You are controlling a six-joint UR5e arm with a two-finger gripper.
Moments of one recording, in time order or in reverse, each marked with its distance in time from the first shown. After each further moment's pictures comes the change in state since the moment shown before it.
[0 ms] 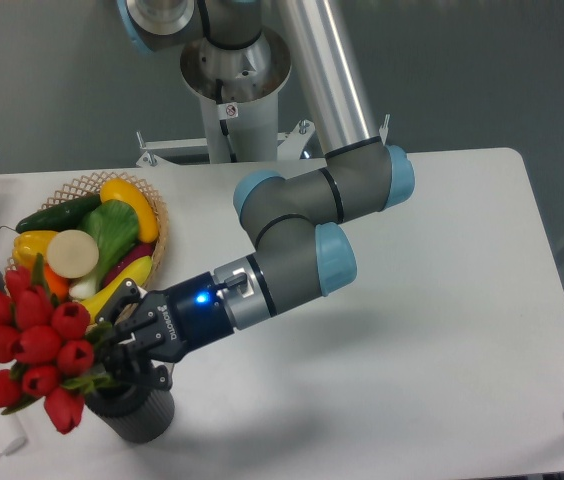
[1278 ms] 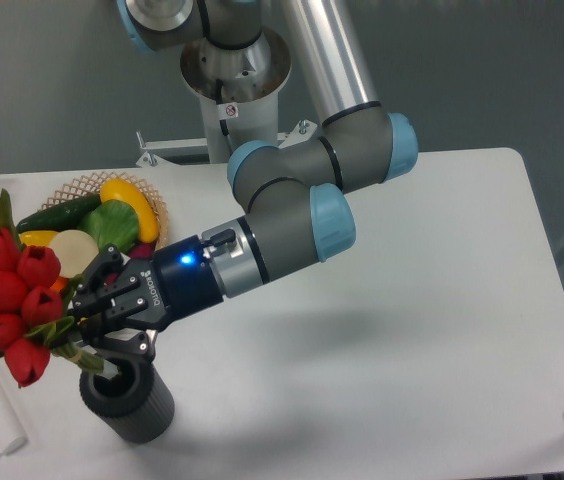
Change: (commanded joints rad) arm -0.028 0.078 0.044 0.000 -0.003 -0.035
